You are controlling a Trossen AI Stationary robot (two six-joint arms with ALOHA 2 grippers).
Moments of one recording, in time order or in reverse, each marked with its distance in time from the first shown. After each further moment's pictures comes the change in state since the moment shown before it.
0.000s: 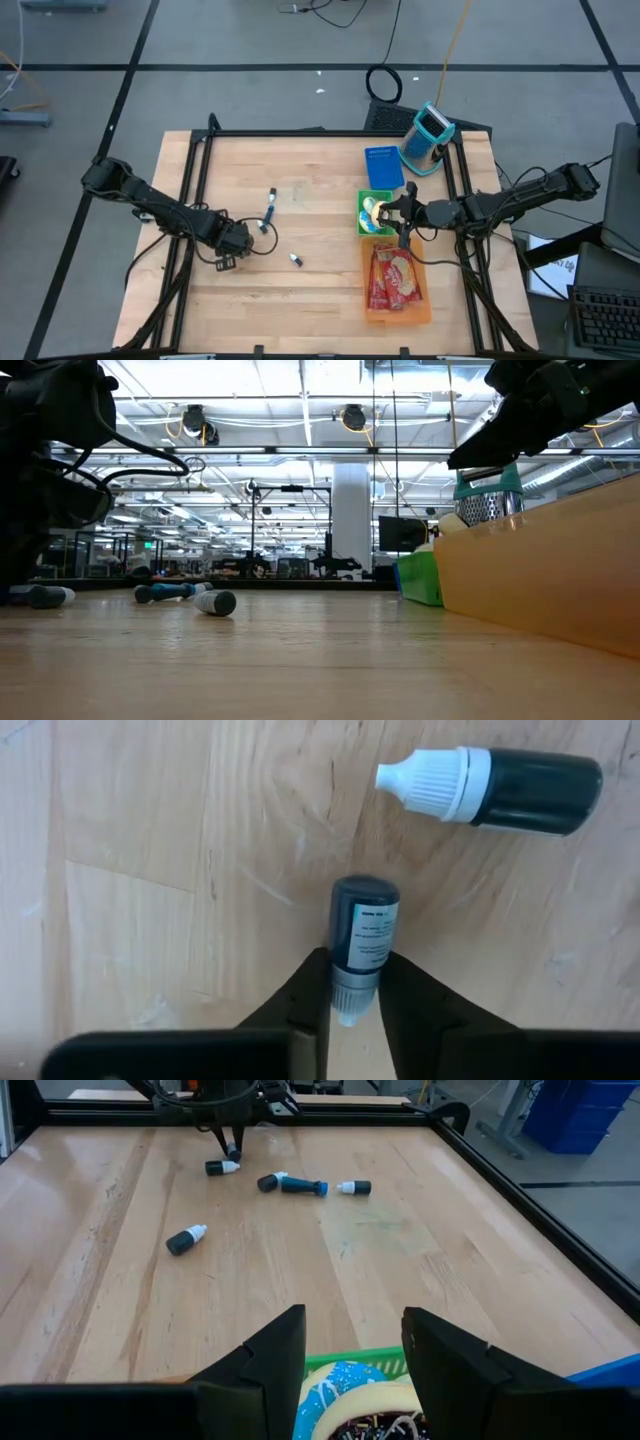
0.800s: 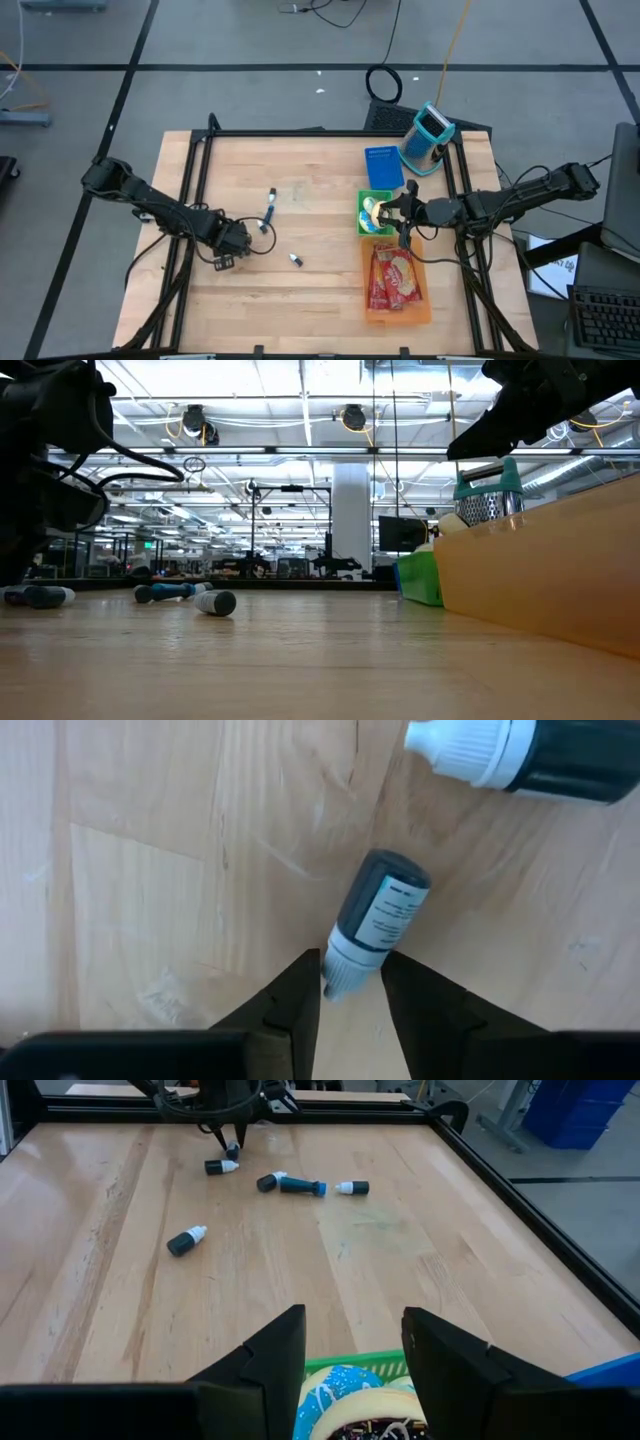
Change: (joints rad) left arm 0.000 -0.001 0.000 -0.032 0.006 -0.026; right arm 0.000 0.000 0.069 -0.097 0.000 0.004
